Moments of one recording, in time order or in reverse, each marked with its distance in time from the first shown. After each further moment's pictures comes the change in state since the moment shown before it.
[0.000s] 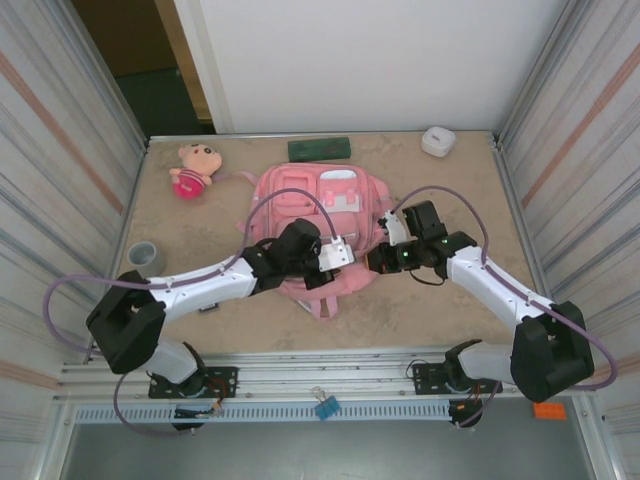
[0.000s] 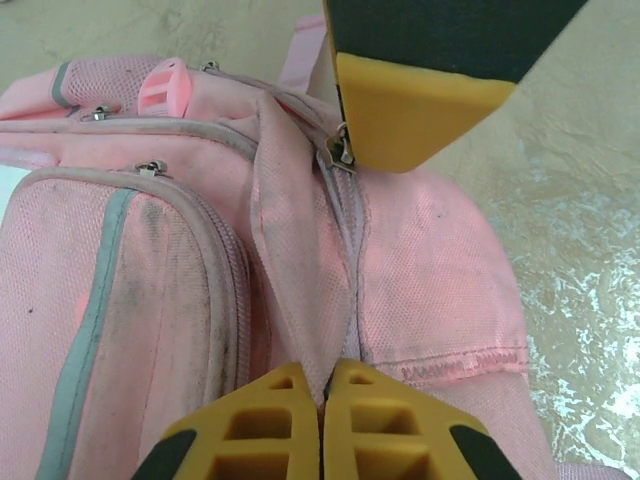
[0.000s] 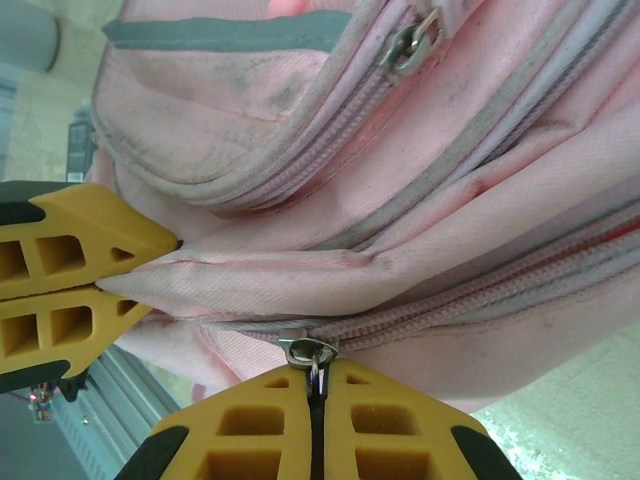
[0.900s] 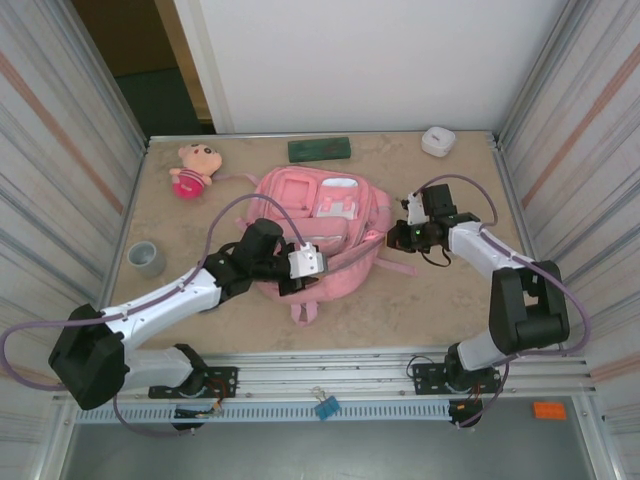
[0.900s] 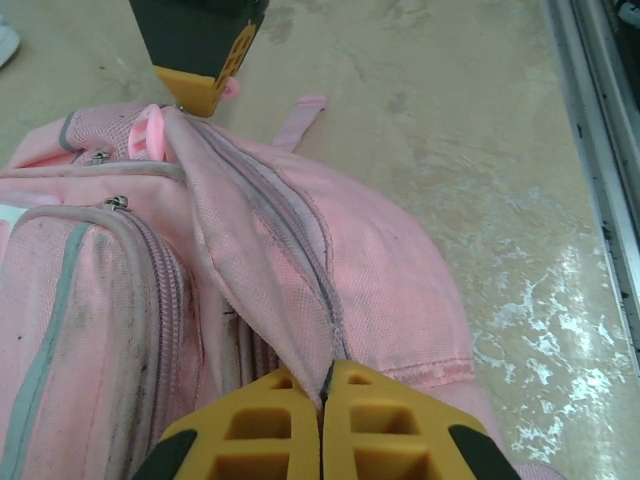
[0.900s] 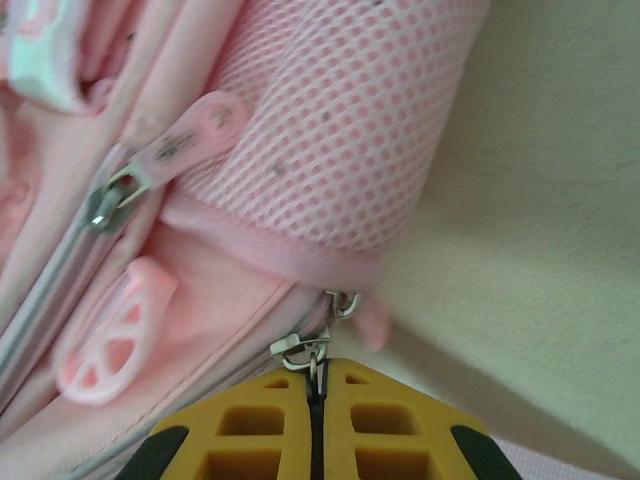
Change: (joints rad) left arm 0.117 -0.245 -0.138 -0.079 0.293 0.130; right arm -0.211 0.255 0.095 0.072 0.087 0.017
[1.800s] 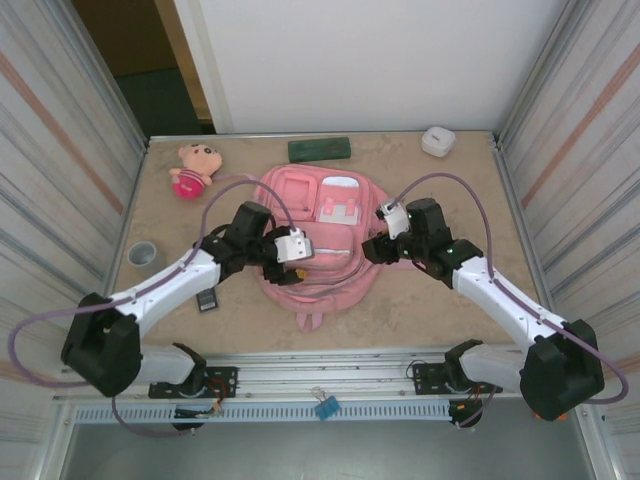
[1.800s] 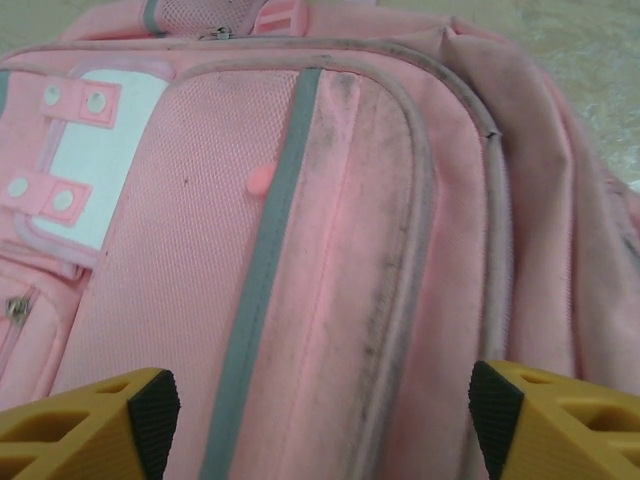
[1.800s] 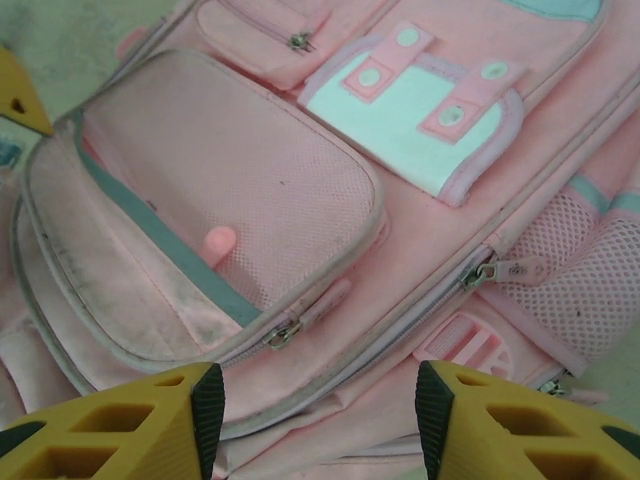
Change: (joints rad) left arm 0.168 0.117 0.101 -0.150 -0.048 0.199; right arm 0.266 -0.352 -0.132 0.136 0.153 -0.298
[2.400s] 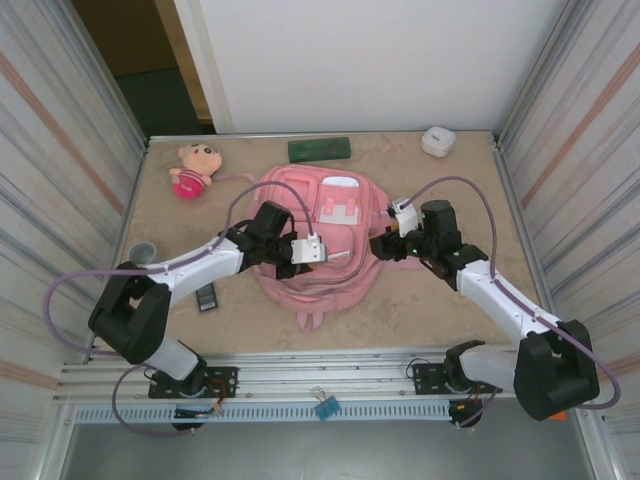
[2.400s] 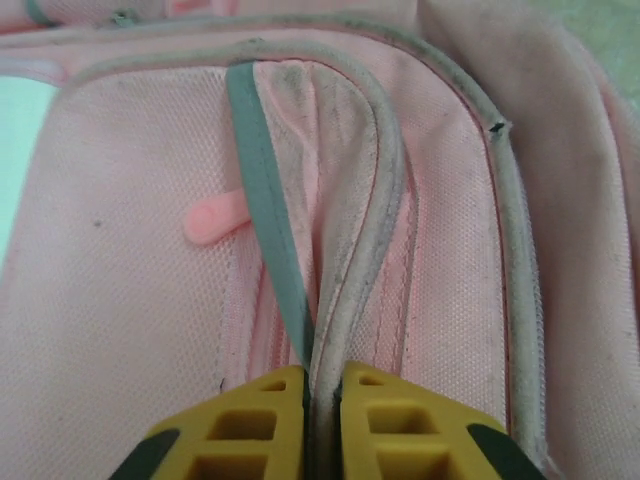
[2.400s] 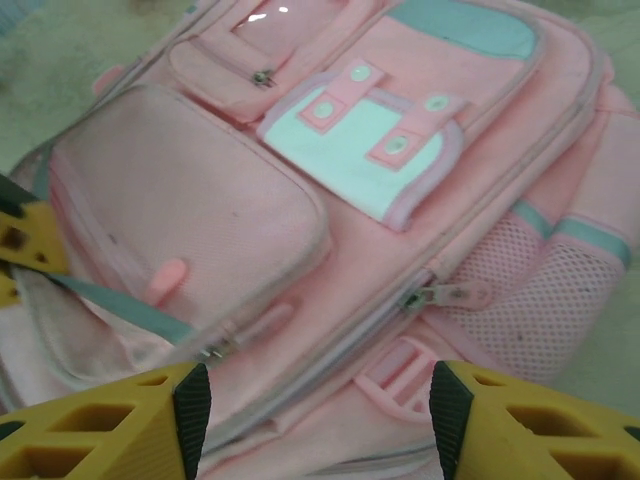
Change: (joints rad) left arm -0.007 0.155 0.043 0.042 0.070 0.046; right arm -0.140 0.002 -0.103 0.177 -0.113 -0.061
